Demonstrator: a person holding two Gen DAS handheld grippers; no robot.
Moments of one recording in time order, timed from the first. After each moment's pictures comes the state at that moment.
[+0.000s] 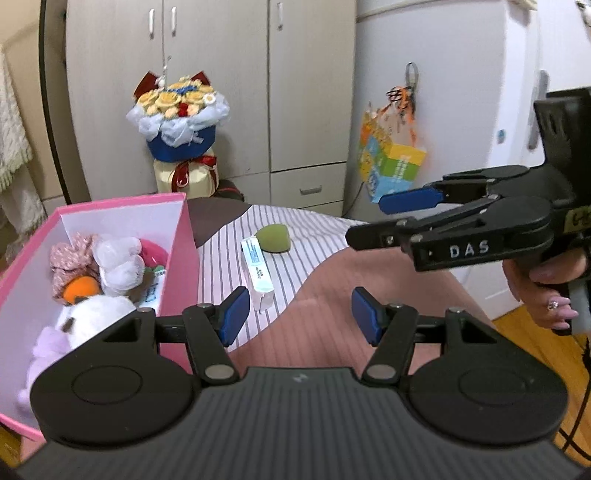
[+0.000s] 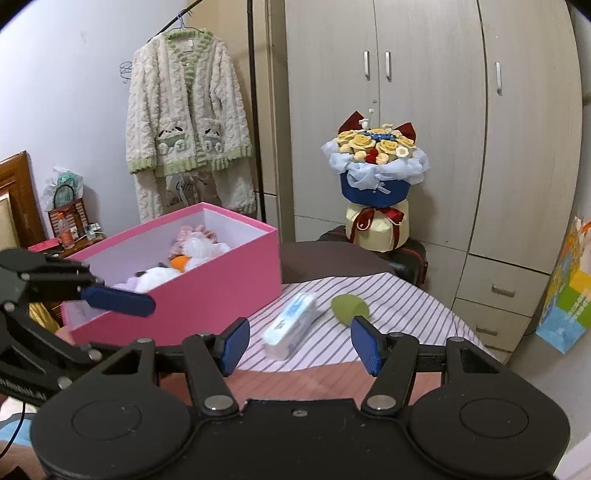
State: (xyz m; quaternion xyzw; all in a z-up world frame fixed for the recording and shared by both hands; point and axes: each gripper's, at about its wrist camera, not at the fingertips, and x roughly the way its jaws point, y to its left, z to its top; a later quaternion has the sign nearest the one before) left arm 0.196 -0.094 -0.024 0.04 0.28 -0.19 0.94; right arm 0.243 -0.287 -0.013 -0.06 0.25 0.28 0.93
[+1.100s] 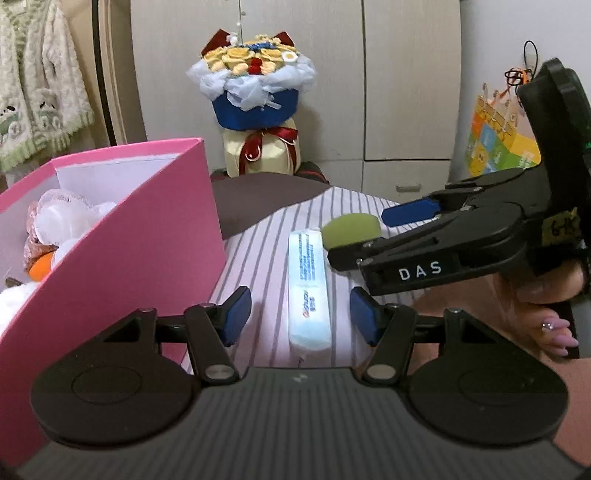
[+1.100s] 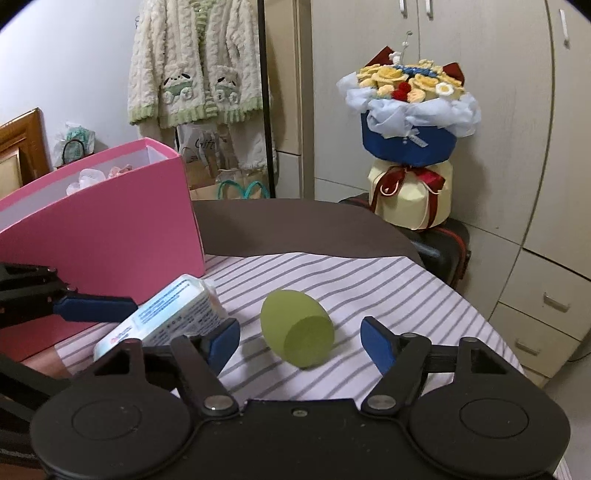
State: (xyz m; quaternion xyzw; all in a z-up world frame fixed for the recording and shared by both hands) left arm 0.313 -0.136 -0.111 0.02 0.28 -0.02 0.96; right arm 0.419 -0.268 -0.112 -0.10 0.28 0.35 0.89
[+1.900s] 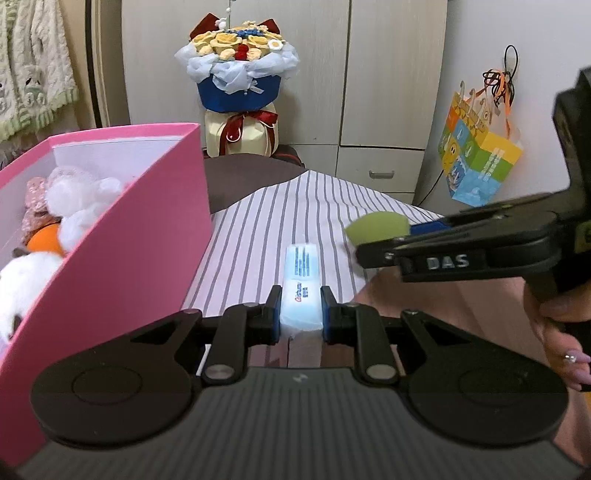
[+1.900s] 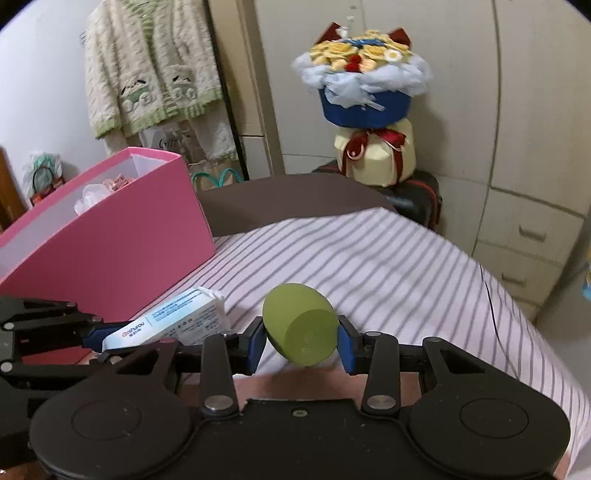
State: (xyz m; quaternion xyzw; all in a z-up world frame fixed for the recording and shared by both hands) left arm 0.282 -0.123 -0.096 -0.01 0.32 -0.06 0.95; right arm 0.372 -0.287 -0.094 -0.03 0.35 0.28 0.89
